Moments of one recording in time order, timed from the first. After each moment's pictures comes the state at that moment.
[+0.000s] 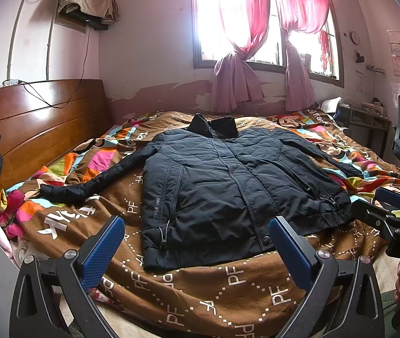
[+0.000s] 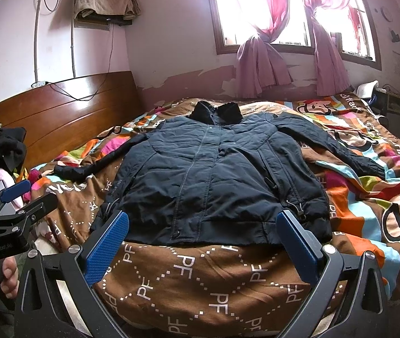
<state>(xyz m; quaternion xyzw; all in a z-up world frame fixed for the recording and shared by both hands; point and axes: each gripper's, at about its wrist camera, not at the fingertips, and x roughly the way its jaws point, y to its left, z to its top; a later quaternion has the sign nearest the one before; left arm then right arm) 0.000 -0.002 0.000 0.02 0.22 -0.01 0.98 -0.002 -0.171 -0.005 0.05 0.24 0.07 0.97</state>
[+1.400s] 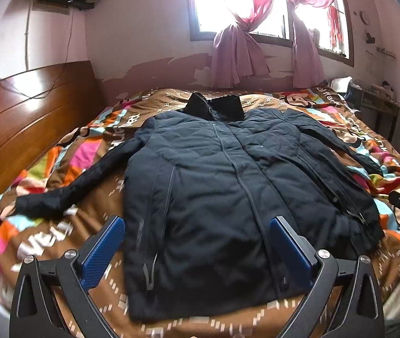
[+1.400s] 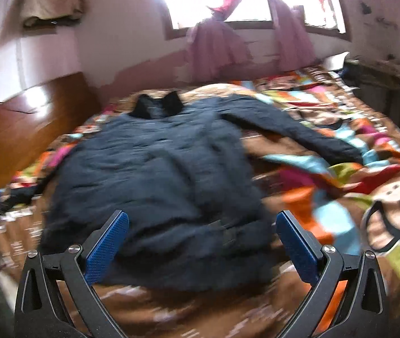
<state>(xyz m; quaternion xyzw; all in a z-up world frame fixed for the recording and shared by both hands) 0.145 -0.018 -0.004 0.04 0.29 0.00 0.96 0.110 -0.284 -0.028 0.08 0.29 -0.03 0.95</state>
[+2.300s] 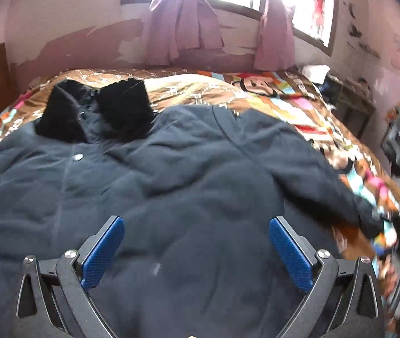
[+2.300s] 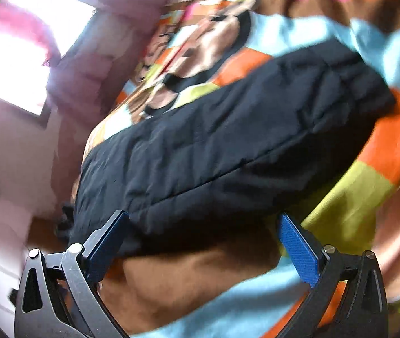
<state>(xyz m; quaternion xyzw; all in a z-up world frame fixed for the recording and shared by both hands) 0.495 -0.204 -0.064 -0.01 0.36 -0.14 0.92 0.361 -0.566 -0.187 0.51 0.31 -0.11 0.79</state>
